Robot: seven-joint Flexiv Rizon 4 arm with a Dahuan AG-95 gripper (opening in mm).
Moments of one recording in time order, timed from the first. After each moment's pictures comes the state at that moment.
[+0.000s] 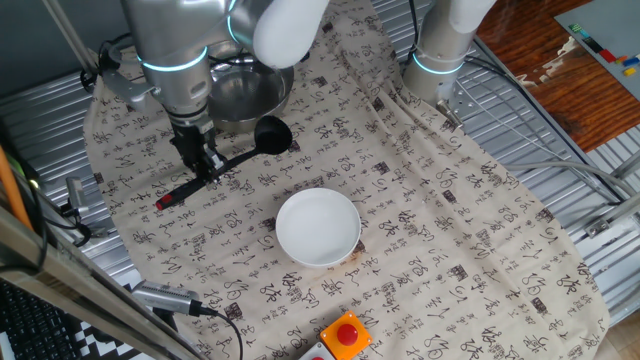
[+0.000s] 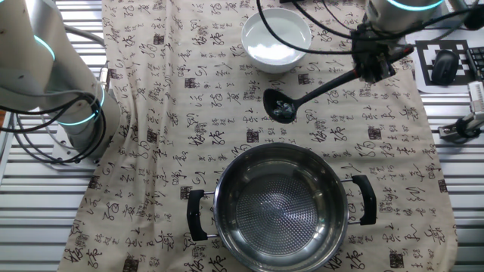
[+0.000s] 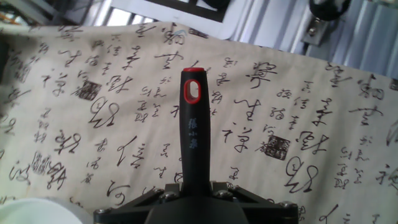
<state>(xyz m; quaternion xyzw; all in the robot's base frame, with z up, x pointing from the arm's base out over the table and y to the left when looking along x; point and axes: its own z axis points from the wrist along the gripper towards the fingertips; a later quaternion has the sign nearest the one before) 0.620 0.066 0.161 -0.17 0.98 0.06 0.06</state>
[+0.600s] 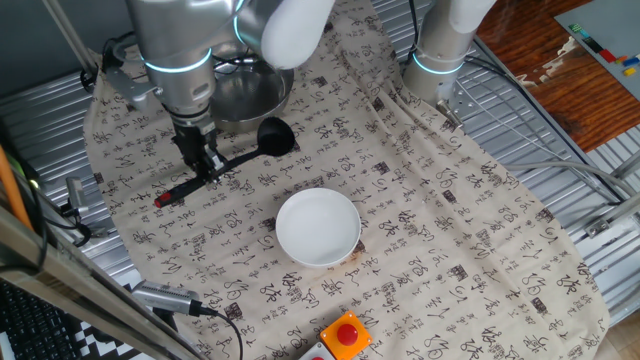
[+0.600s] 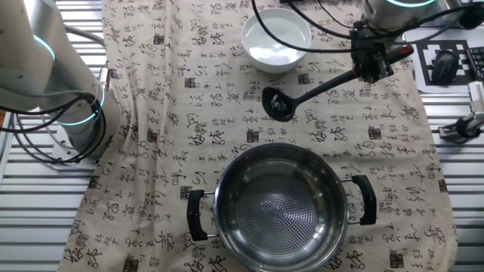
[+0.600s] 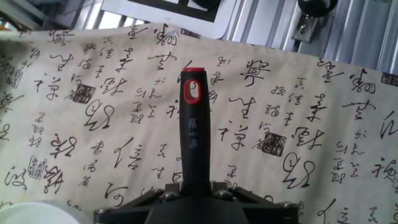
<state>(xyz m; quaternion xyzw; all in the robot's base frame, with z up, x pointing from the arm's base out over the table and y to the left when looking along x) 0.620 0.066 0.161 -0.16 0.98 0.06 0.07</state>
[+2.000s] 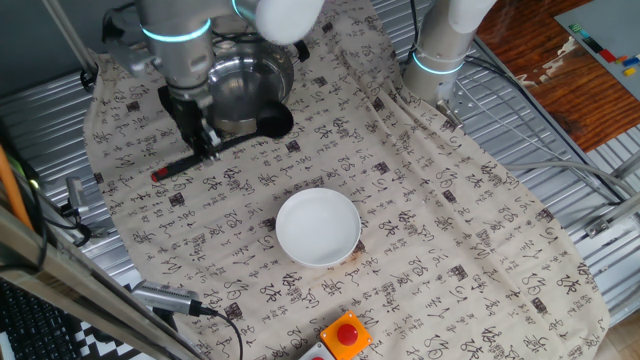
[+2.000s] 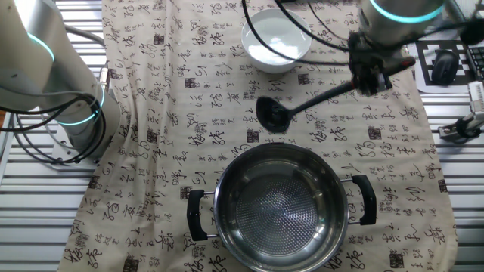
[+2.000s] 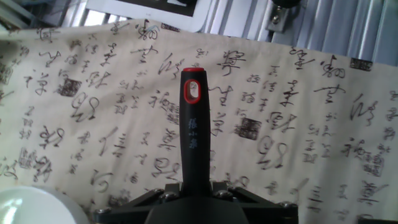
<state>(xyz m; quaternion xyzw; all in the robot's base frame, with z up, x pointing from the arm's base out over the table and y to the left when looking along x) 0.604 0.008 0.183 -0.16 0.98 0.07 0.07</state>
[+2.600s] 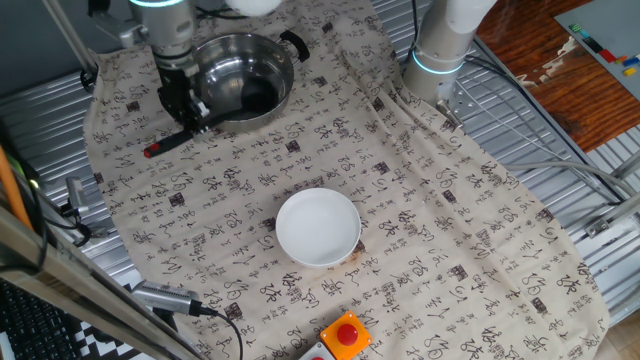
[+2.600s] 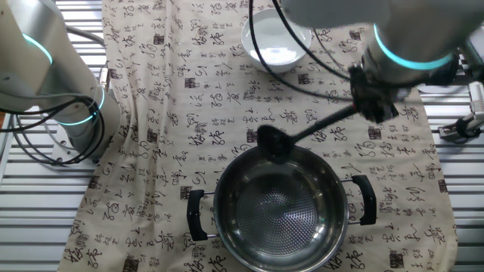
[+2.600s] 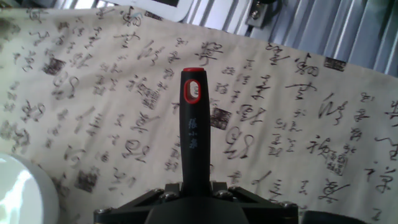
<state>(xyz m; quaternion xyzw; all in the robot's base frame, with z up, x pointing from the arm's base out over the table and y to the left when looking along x) 0.603 -0.042 0.180 -0.20 0.97 0.08 0.07</state>
